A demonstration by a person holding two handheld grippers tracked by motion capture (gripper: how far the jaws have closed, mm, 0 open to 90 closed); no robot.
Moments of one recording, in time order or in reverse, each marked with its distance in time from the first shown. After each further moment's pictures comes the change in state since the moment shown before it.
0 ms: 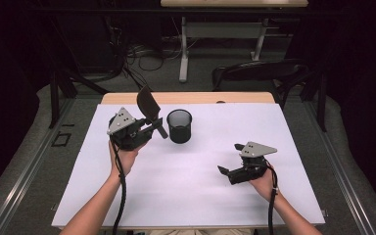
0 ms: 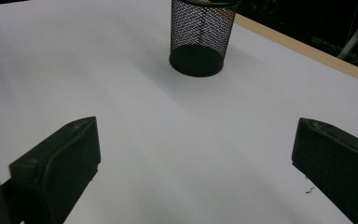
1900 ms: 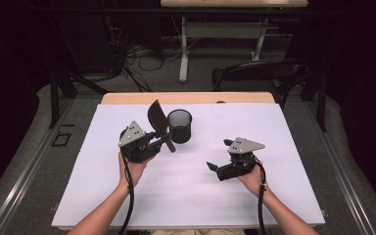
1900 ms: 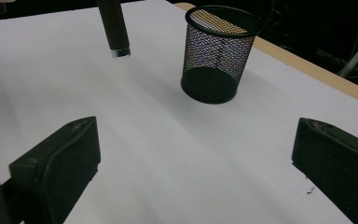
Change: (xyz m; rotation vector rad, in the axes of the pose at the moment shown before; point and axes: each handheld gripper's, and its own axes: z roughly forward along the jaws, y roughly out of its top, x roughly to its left) left arm -0.021 -0.035 0.010 0.039 -0.047 -0.038; right arm 0.014 0.023 0.021 -0.029 0.015 -0.025
